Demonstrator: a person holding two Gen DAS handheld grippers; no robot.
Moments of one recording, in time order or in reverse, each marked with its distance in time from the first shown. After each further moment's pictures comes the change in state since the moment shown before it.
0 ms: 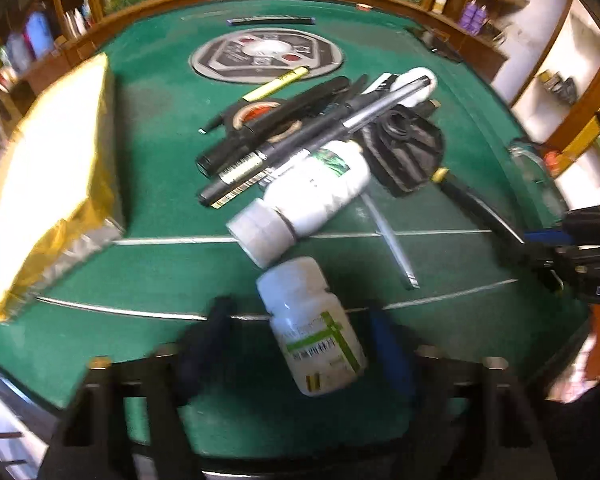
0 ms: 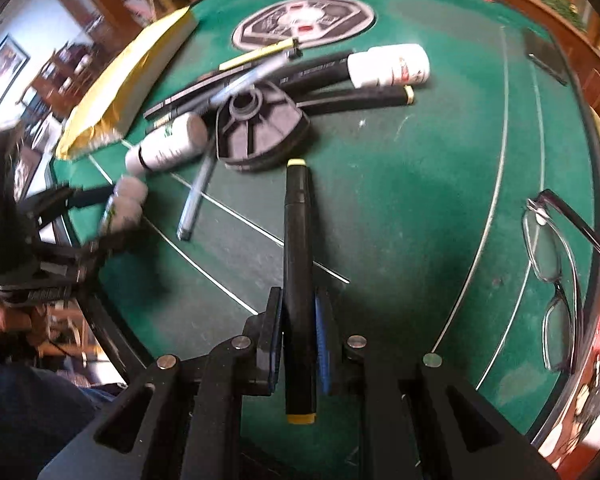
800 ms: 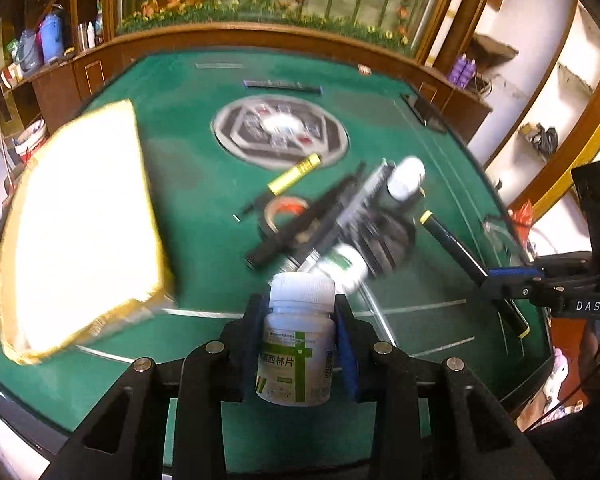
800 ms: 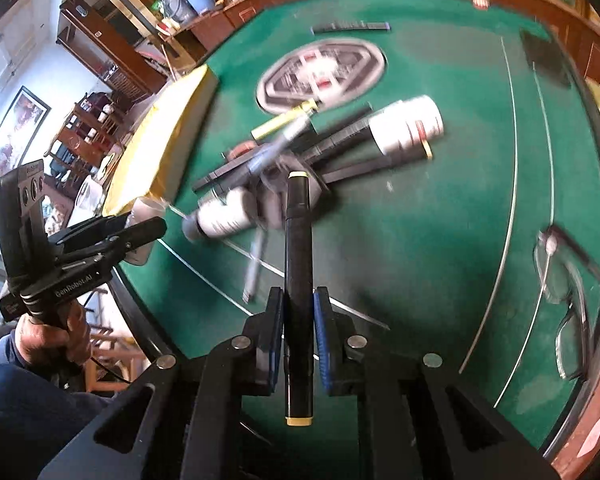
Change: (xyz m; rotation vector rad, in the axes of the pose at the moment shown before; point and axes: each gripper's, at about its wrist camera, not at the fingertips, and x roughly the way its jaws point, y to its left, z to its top) left arm -0.061 0.050 0.031 -0.081 -0.170 -0.144; right arm -0.039 0.016 0.021 0.130 -0.133 0.149
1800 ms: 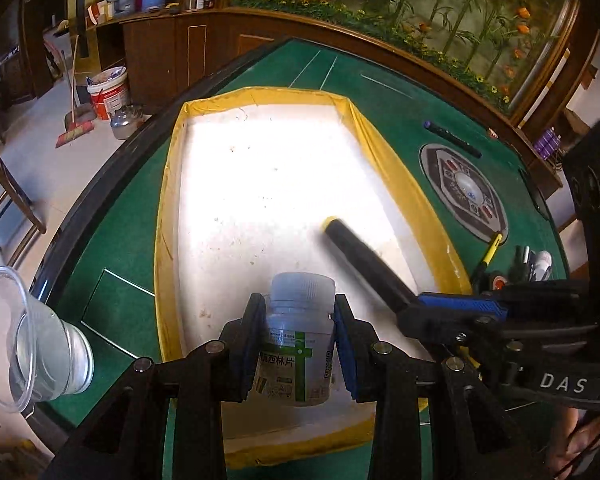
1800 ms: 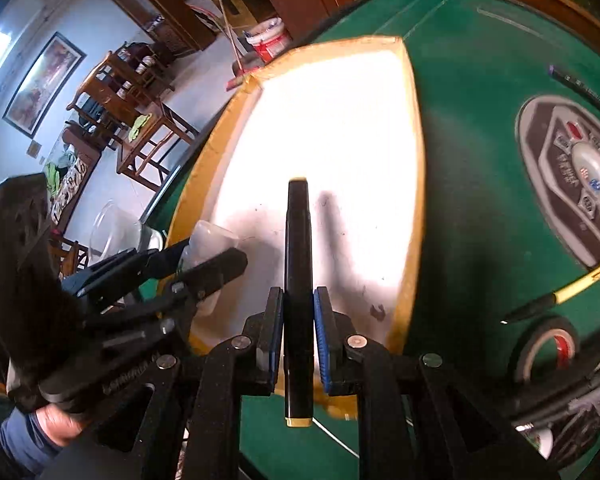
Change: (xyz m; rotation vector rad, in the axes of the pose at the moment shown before) left arm 0.016 0.196 0.012 -0.267 -0.012 0.148; right arm 0.183 0.222 0.148 -0.163 0.132 0.087
